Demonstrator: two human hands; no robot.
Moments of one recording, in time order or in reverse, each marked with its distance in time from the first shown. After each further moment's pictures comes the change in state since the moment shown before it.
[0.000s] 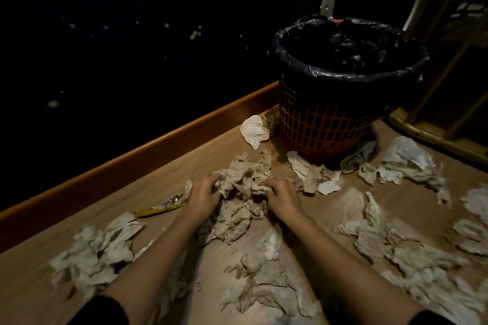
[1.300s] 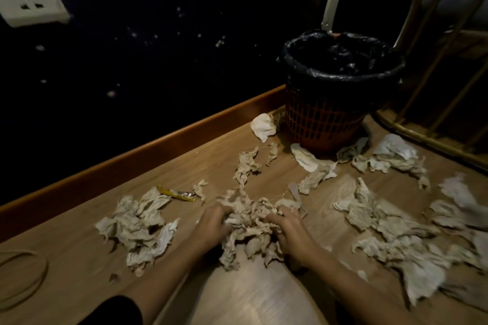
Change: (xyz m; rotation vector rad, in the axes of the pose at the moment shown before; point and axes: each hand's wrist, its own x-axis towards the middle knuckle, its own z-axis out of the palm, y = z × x) left_hand -0.141 0.022 -0.030 0.064 -0.232 0.049; right_hand -0.147 -0.012 -0.006 -0.184 -0.201 -0.174
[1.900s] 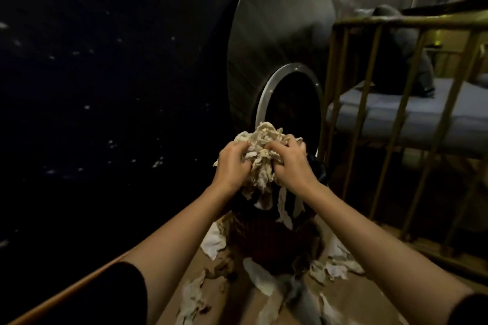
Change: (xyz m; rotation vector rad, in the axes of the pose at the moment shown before) left_hand 0.216 0.254 -0.193 -0.219 0.620 0.488; right_hand 0.160 -0.007 -0.336 -0.116 0.734 -0.100
